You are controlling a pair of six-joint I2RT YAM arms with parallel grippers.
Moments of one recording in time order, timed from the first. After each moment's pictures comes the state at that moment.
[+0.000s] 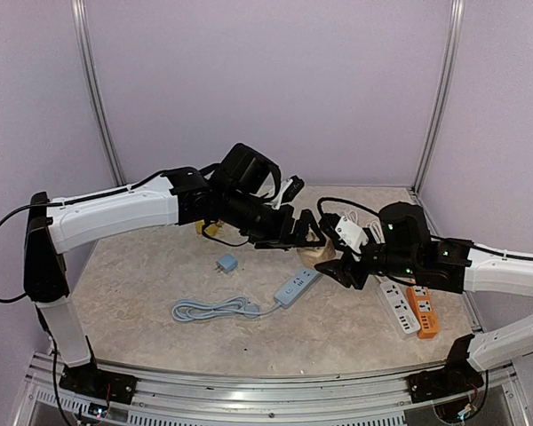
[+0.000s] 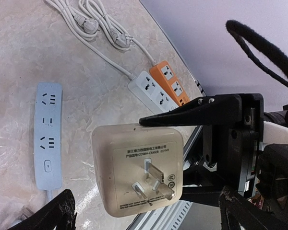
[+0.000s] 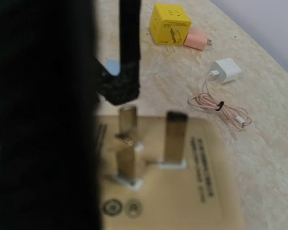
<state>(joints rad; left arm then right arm) -0.98 1.83 1.66 -0.52 0.35 -0.58 0.89 1.14 0.75 -0.08 -0.02 -0.26</state>
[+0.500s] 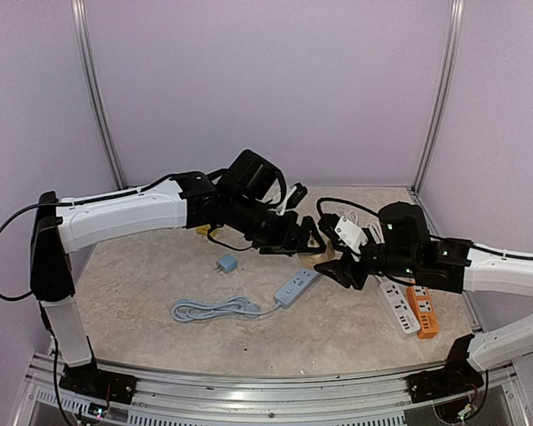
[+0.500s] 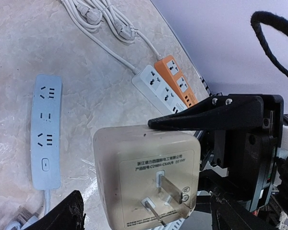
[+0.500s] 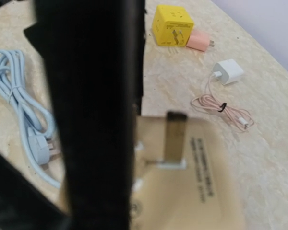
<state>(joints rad) -0.98 1.87 1.68 -0.53 0.36 -0.59 0.89 1.14 0.76 -0.08 -0.03 -0.26</state>
